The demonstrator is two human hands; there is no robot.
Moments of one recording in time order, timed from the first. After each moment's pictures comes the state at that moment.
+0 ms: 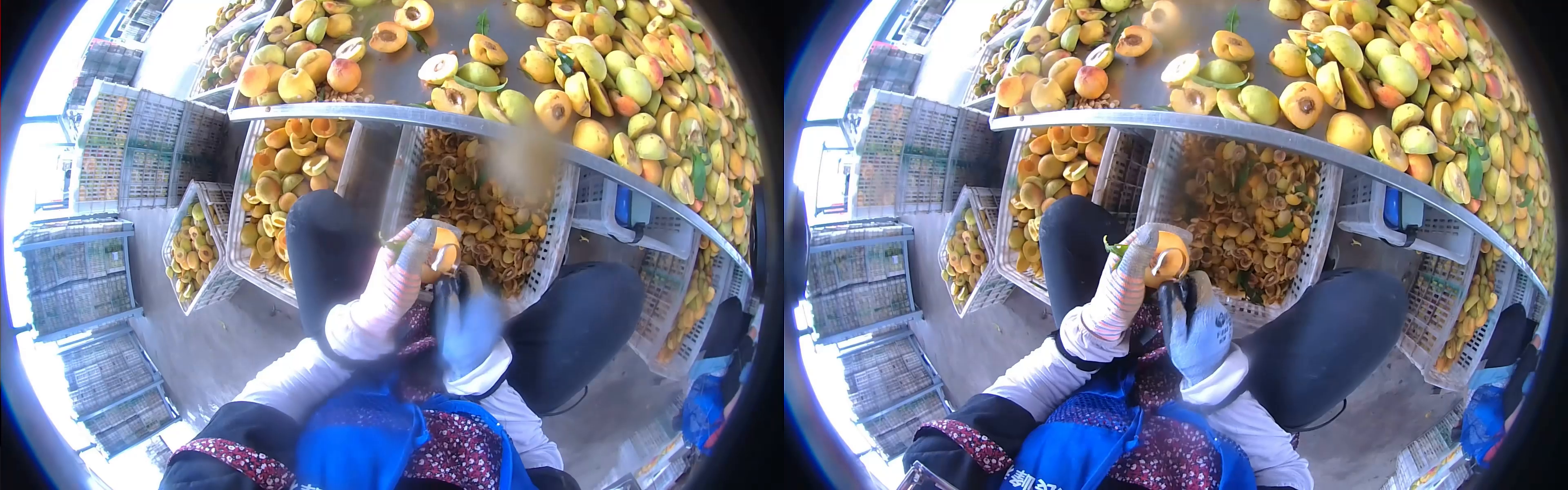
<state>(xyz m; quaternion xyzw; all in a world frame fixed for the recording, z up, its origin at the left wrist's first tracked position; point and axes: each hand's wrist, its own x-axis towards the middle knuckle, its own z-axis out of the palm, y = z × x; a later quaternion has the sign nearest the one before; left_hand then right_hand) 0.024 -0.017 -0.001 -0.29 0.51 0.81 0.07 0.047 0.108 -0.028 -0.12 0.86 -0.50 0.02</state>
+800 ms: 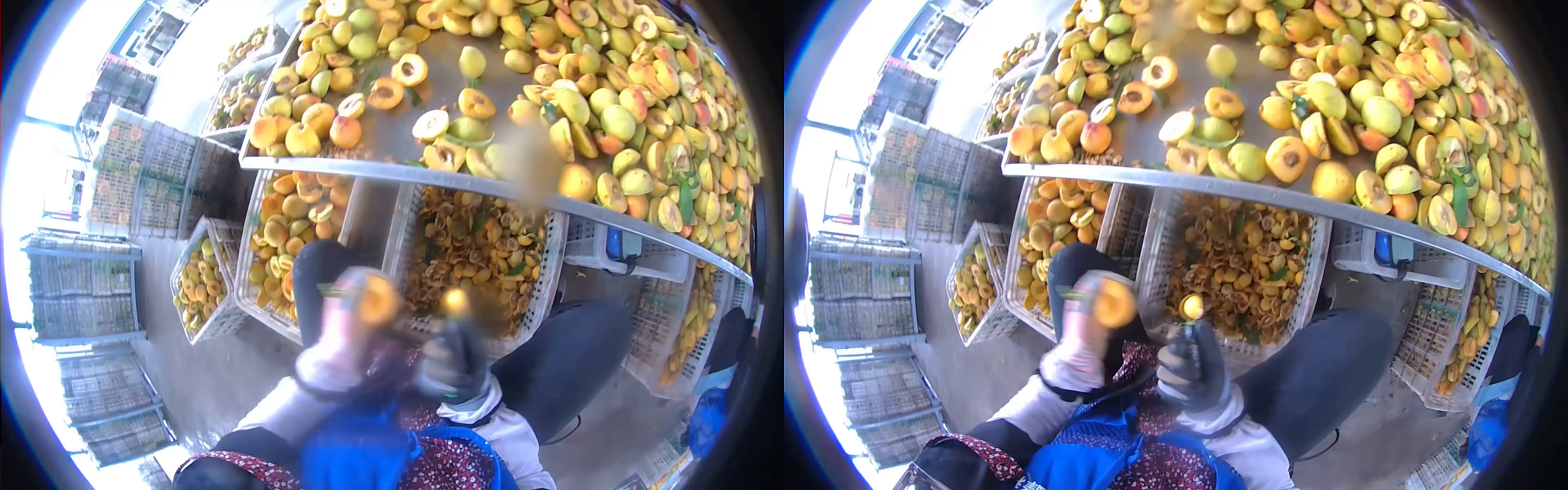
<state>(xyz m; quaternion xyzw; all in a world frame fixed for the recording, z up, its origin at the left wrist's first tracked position) 0.046 -0.064 -0.016 -0.30 0.60 0.74 -0.06 0.043 0.124 -0.050 0.17 -0.28 -0.81 0.49</state>
